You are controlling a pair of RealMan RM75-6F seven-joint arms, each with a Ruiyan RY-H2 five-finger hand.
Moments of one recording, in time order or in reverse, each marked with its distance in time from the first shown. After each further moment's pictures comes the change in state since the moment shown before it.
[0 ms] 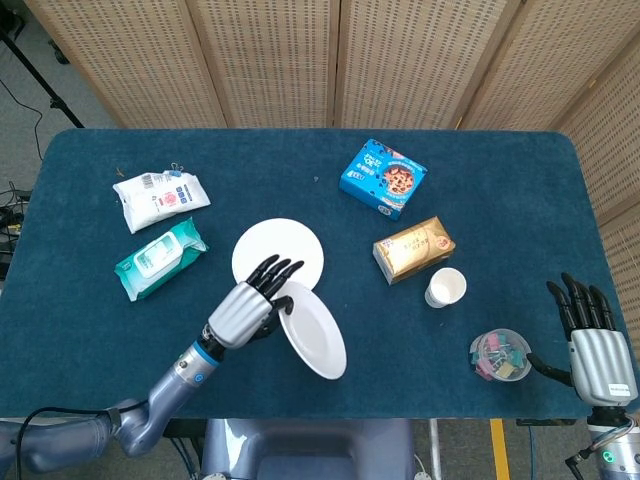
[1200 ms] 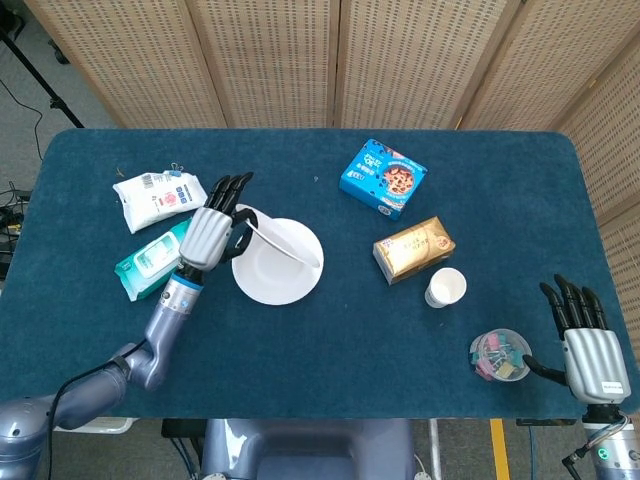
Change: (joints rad) left arm -0.158 -0.099 -0.177 0.461 -0.201 -0.027 -0.309; right arm 0.013 -0.009 -0.005 0.007 0.013 -0.034 -0.010
